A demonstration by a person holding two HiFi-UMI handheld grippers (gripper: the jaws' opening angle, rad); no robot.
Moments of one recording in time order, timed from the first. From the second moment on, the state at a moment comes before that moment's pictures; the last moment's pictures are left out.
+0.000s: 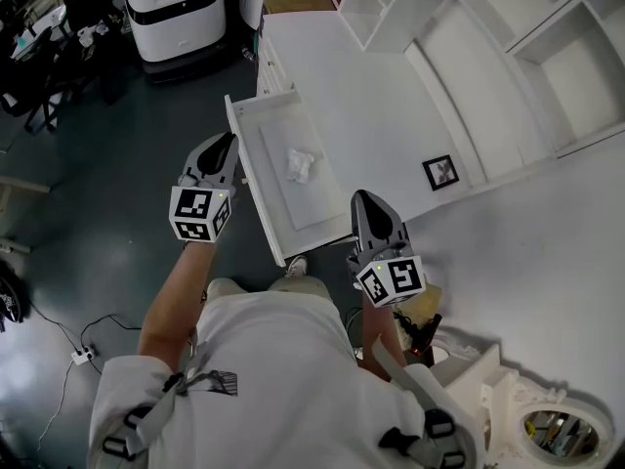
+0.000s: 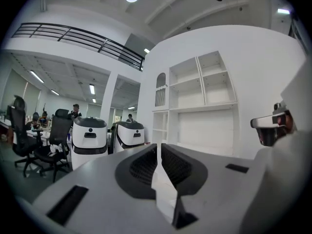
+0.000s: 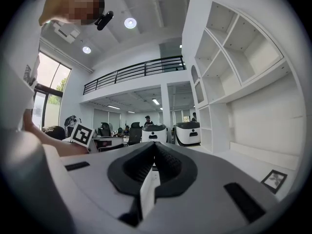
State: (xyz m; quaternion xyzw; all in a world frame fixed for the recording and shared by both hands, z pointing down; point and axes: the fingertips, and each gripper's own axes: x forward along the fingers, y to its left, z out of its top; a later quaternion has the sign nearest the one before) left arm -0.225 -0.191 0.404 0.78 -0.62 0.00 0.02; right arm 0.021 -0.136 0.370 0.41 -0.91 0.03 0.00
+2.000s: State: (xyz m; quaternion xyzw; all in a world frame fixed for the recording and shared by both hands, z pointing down) left arm -0.265 -0.100 0.289 0.73 -0.68 -0.04 -0.07; right arm 0.105 -0.205 0.321 0.47 -0.88 -0.01 -0.03
